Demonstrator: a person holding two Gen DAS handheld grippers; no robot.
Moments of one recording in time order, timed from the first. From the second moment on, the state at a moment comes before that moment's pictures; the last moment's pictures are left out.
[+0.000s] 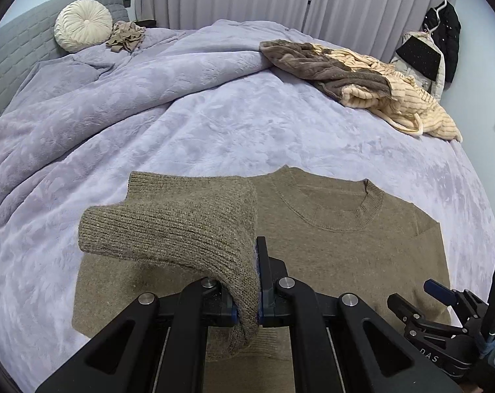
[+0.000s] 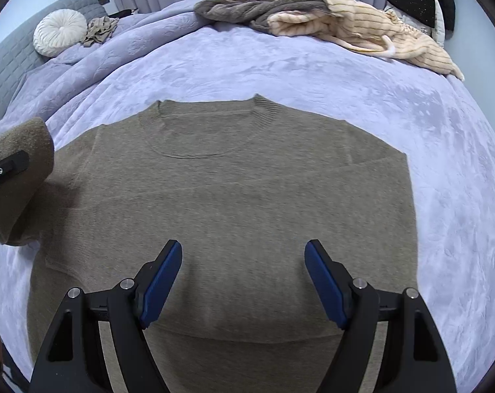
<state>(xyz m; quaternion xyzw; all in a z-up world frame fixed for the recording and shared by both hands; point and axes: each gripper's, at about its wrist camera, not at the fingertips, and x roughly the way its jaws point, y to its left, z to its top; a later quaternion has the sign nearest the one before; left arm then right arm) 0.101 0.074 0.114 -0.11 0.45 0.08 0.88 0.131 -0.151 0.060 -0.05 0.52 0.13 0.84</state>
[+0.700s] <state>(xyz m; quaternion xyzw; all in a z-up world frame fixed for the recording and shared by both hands) 0.125 -0.086 0.099 0.02 0.48 0.01 0.88 0.121 -0.244 0.062 -0.02 0.51 0.11 0.85</state>
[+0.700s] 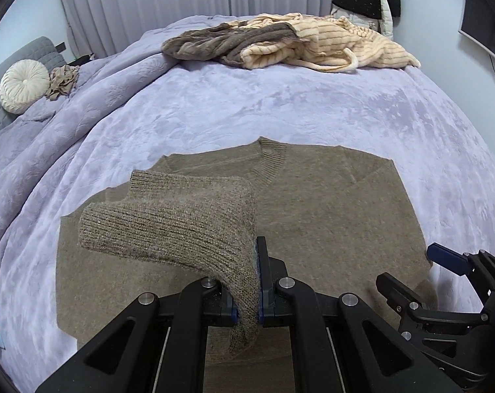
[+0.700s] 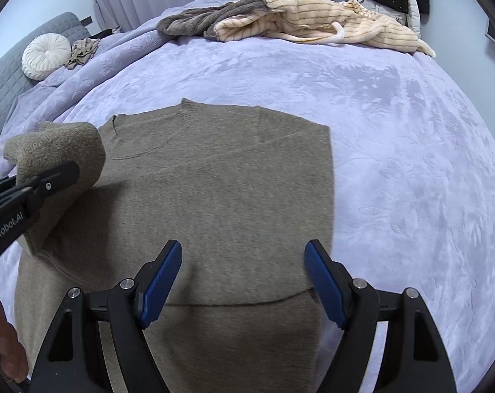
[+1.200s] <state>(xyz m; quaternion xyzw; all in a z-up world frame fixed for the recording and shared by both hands) 0.123 -0.151 0.067 0.07 0.50 -0.02 0.86 0.124 -0.293 0.050 0.02 0.51 0.10 0.86</state>
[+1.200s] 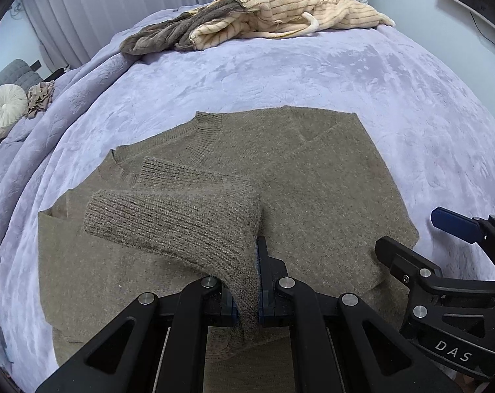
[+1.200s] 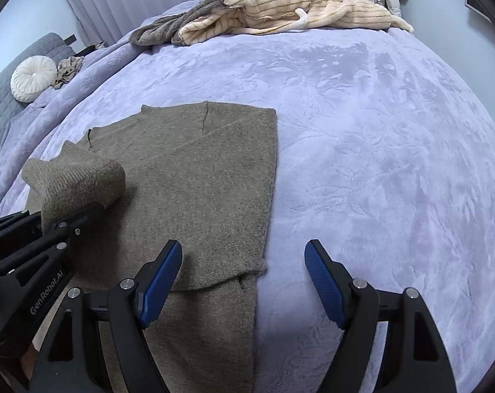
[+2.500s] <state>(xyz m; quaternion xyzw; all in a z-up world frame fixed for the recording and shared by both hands) 0.114 -0.036 0.043 -0.20 0.53 -0.08 0.82 0.125 -0.268 0.038 0.16 0.52 0.23 0.81</state>
